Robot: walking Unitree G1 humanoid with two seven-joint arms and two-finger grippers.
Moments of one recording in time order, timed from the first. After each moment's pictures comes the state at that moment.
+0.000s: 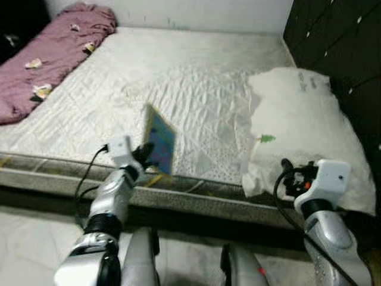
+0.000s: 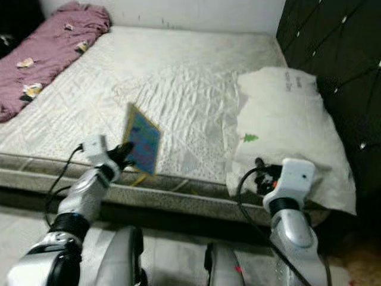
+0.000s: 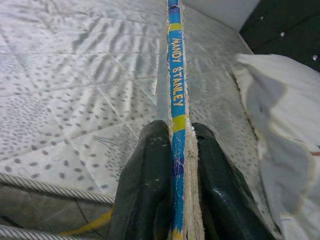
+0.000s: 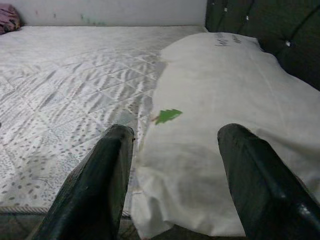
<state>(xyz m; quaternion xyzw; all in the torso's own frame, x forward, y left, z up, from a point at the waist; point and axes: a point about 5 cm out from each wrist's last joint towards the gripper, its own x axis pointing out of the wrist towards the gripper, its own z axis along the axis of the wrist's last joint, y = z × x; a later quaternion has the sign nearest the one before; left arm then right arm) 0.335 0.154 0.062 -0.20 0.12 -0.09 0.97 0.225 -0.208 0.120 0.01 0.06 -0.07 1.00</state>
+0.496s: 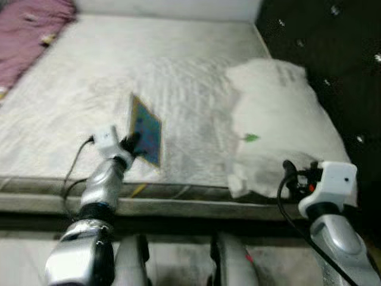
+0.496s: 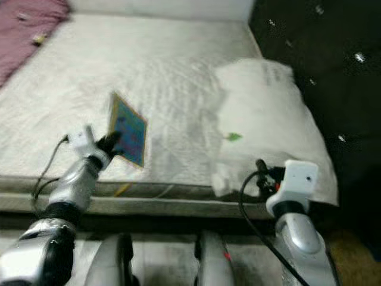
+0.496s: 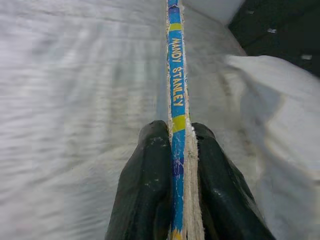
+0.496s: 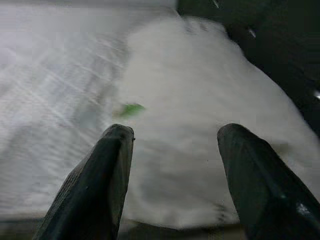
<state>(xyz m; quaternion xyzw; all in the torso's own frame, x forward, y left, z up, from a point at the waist) 0.349 0.152 0.076 -0.21 0.10 -0.08 0.97 0.209 -0.217 0.125 -0.01 0.08 -0.07 0.99</state>
